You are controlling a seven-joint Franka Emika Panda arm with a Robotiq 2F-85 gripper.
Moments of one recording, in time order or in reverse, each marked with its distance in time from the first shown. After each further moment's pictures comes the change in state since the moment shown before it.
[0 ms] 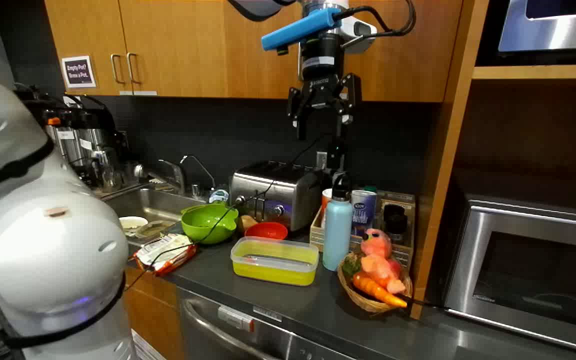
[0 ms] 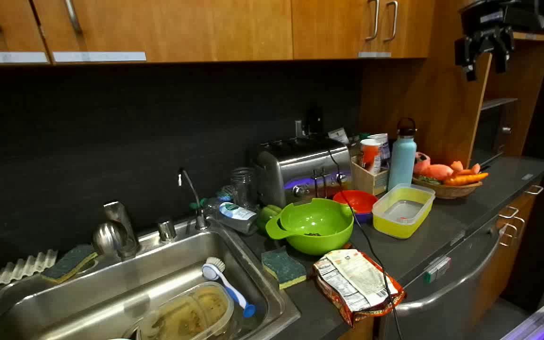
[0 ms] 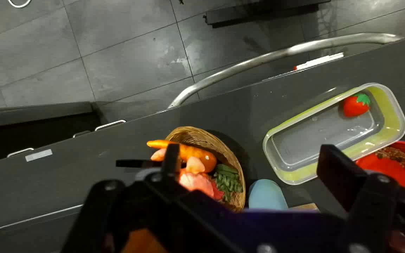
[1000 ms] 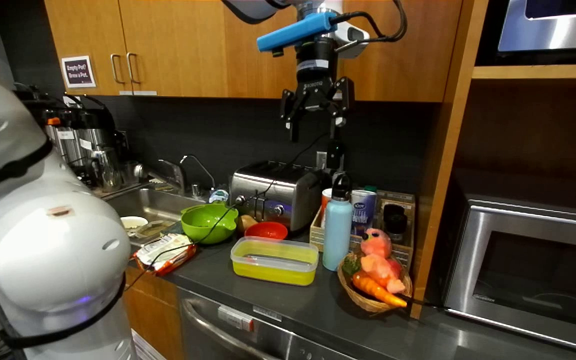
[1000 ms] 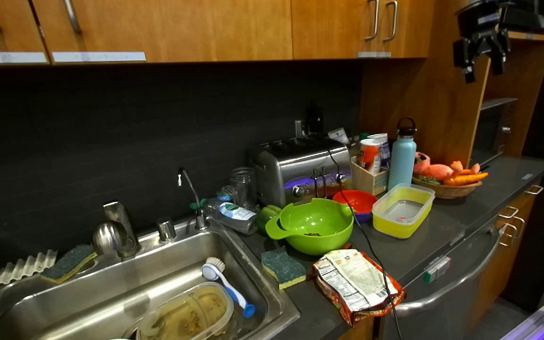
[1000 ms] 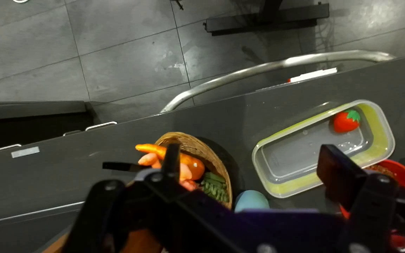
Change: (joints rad) arm 0.029 -0.001 0.004 -0.014 0.000 -0.021 -0.034
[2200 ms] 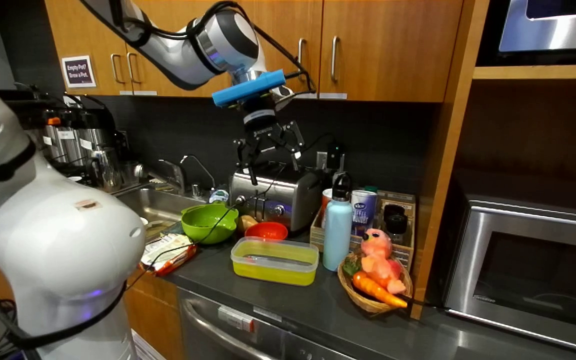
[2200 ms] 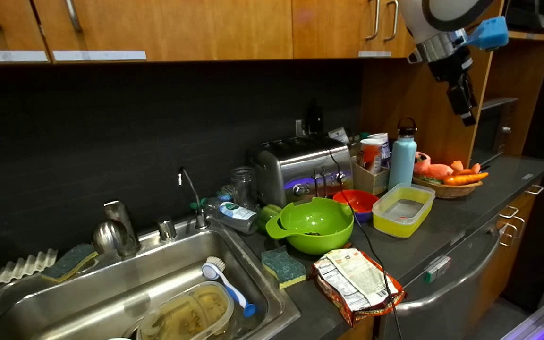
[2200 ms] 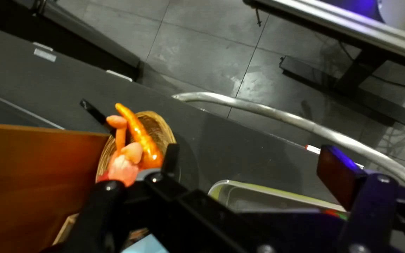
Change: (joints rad) arm 0.208 -0.105 0.129 -0.347 -0.245 0.157 -0.147
